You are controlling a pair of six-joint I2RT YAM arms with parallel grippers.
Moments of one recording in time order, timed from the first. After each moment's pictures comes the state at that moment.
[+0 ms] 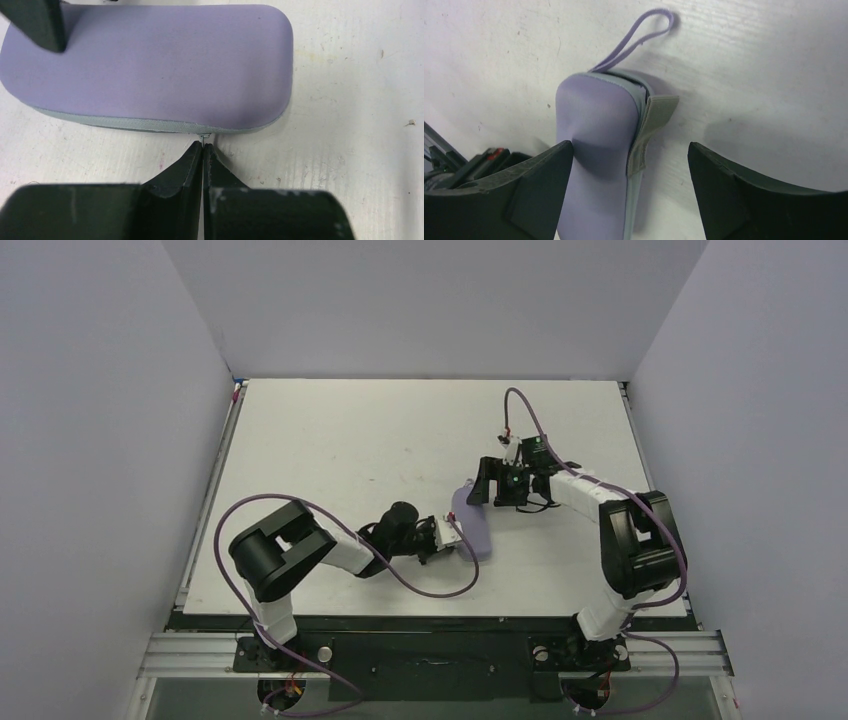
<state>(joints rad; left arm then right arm) -0.87 1.82 0.63 0.72 0.37 0.36 0.27 1.70 0.97 -0.22 -0.45 0.30</state>
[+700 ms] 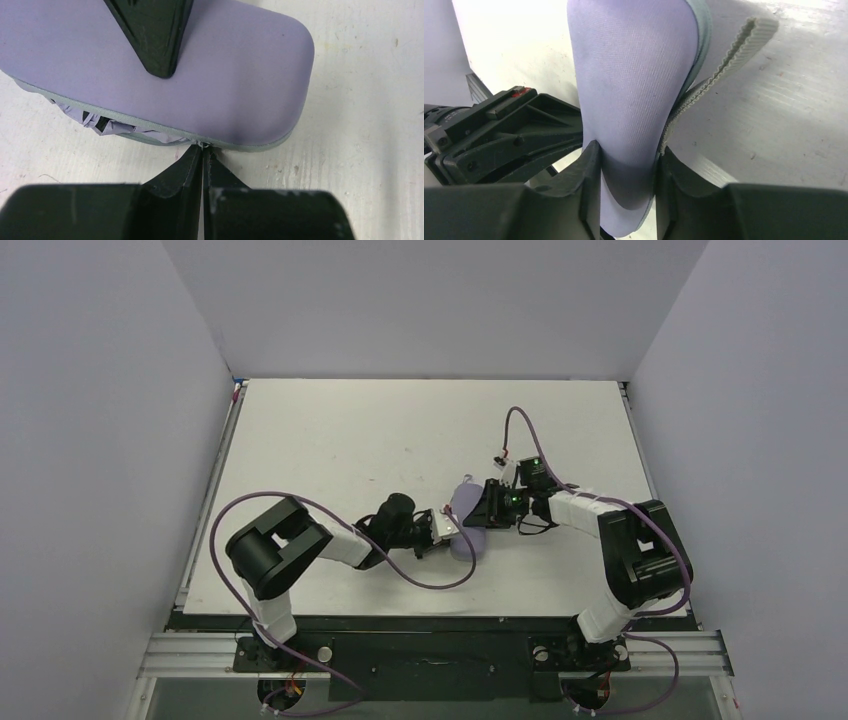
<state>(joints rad) -0.82 1.82 0.67 0.65 0.44 0.37 0.30 1.62 0.78 -0.13 -0.64 0.41</state>
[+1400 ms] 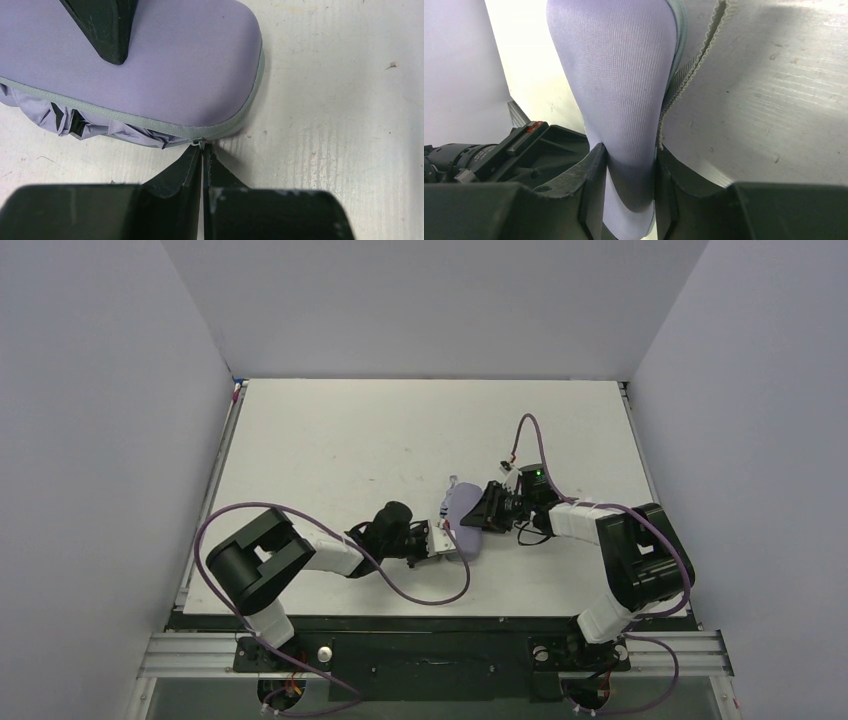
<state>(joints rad) -0.86 1.70 0.59 0.52 0.40 0.48 0.30 1.61 0.67 0.10 -0.63 0.67</state>
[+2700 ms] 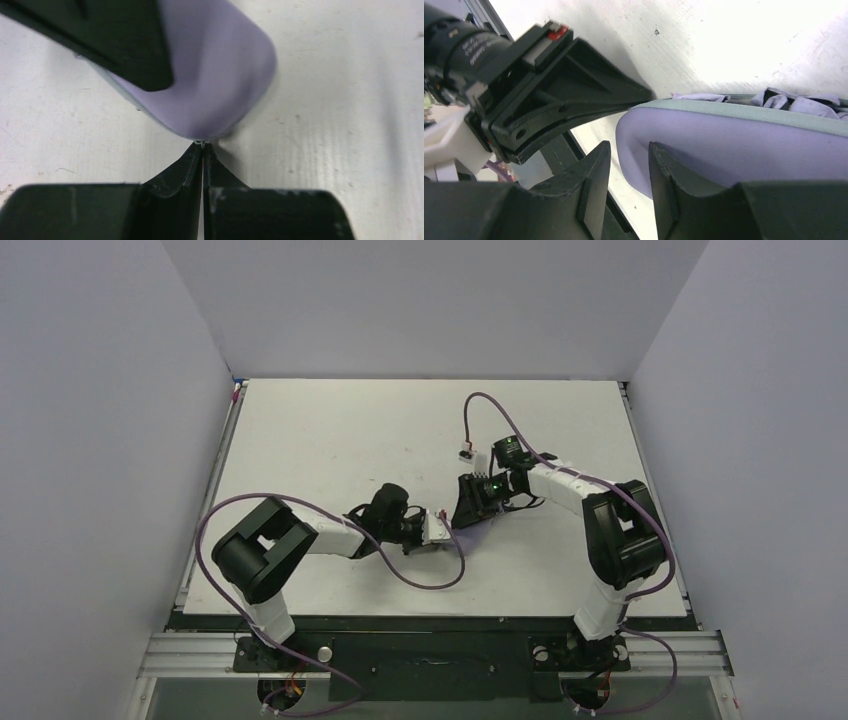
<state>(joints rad) -0.73 1.78 0.72 0.39 0.58 0.62 0.39 1.76 1.09 -0.50 -0.79 0.08</state>
